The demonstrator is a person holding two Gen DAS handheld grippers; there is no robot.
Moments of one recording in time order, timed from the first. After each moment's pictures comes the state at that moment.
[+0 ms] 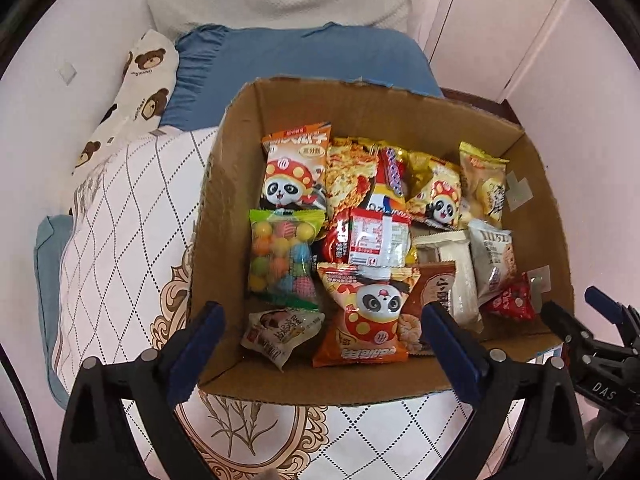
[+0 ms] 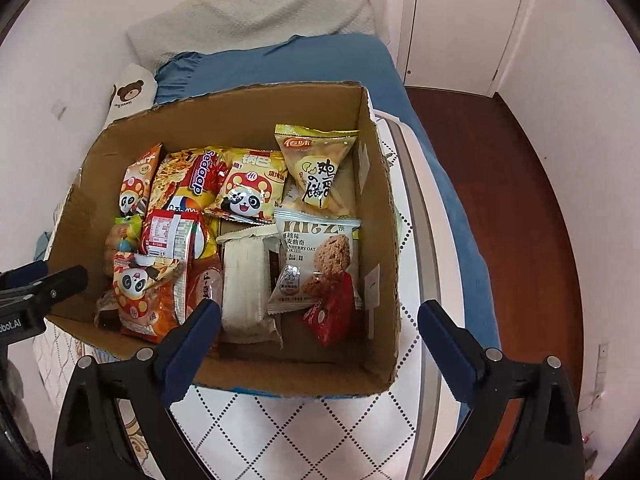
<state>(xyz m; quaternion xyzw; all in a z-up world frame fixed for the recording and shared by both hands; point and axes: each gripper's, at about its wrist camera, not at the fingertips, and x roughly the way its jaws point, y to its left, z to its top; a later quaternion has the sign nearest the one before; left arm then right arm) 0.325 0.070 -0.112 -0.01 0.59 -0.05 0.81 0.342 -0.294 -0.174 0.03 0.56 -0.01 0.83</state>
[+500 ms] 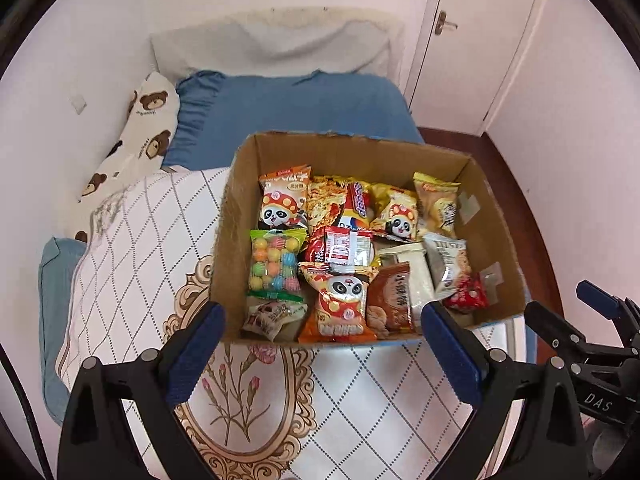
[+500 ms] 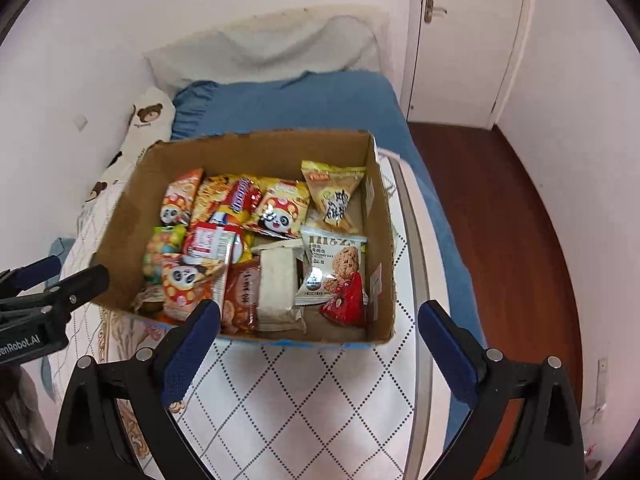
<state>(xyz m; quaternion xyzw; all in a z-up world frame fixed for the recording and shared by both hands) 0.259 0.068 -0.049 -0.02 0.51 -0.07 0.86 0.281 -0.273 -0.107 0.01 0.49 0.00 0.87</state>
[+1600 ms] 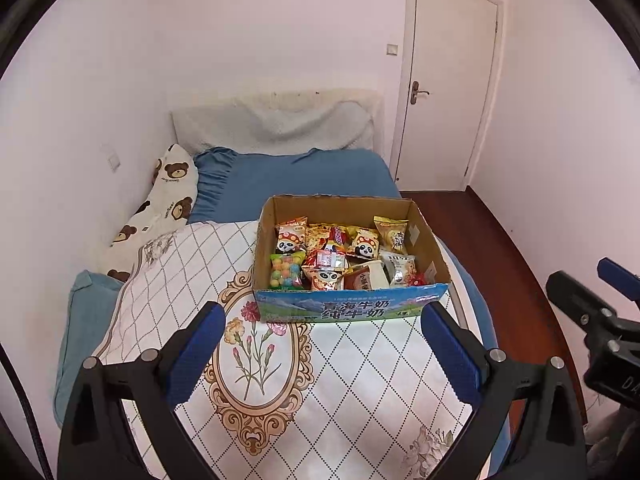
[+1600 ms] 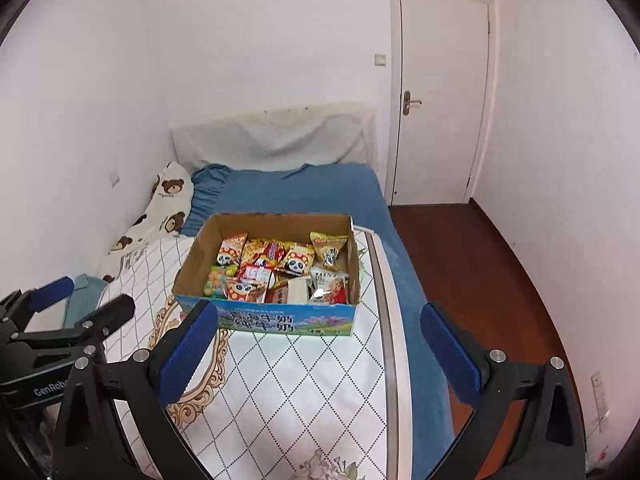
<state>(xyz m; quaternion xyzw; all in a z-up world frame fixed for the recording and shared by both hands) 0.087 0.074 0.055 0.00 0.38 -0.07 0.92 0.073 -0.260 0.039 0.01 0.34 -0.01 0.94</state>
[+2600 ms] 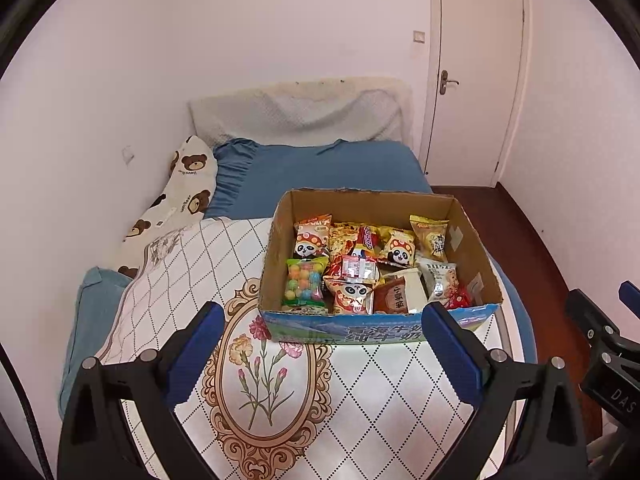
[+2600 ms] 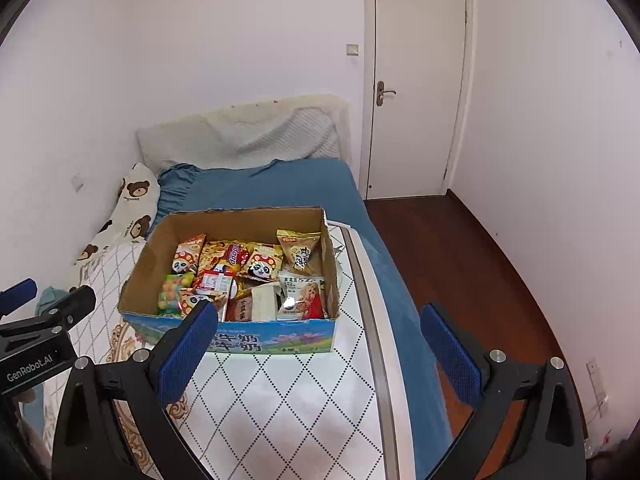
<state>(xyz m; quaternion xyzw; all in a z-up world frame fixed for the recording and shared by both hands) 0.154 0.063 0.004 0.01 0.39 -0.01 0.92 0.151 -0.274 -0.032 0.01 0.35 -0.07 0.93</state>
